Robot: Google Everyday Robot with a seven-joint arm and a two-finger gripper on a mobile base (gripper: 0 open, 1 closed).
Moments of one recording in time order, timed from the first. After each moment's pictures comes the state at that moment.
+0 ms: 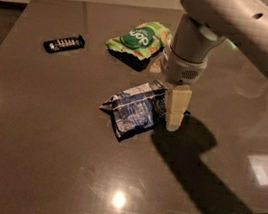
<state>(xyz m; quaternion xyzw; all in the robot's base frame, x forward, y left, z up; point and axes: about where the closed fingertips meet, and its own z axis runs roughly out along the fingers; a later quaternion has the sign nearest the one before) 0.528 -0.075 0.858 -0.79 0.60 0.02 0.09</state>
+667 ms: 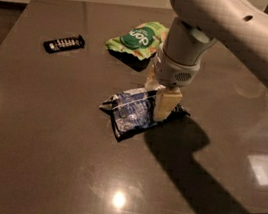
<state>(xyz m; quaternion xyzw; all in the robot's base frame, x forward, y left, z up) 0.521 -0.062 0.851 -0.81 0.59 0.03 0.08</state>
